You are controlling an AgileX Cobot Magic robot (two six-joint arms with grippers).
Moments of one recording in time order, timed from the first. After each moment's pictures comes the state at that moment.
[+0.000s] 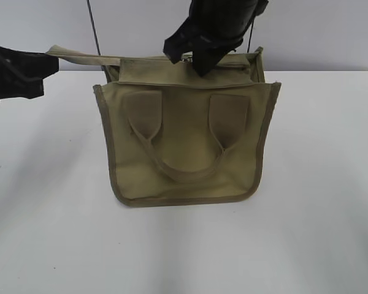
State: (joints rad) left arm -0.12 1.42 -0.63 0.84 -0.56 -0.64; right arm 0.62 1.92 -1.79 -0.04 1.15 -0.10
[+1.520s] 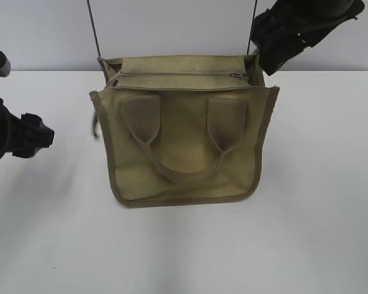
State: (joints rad) left arm -0.34 1.40 -0.63 0.69 0.12 -0.72; right arm 0.56 1.65 -1.57 -0.18 1.21 -0.04
